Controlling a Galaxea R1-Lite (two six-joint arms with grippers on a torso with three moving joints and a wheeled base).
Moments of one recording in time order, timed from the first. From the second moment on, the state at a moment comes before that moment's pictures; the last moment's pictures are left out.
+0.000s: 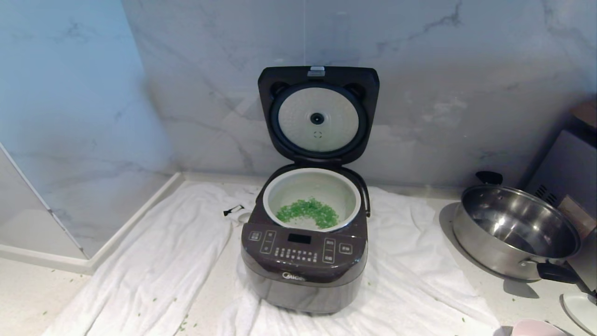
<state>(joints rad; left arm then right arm) 0.00 0.00 -0.01 0.01 0.00 -0.02 -0.85 1.77 -0.22 -0.19 0.25 -0.12</state>
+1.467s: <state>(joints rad) 0.00 0.00 -0.01 0.01 0.00 -0.02 -1.02 1.94 -0.41 -0.15 0.26 -0.23</state>
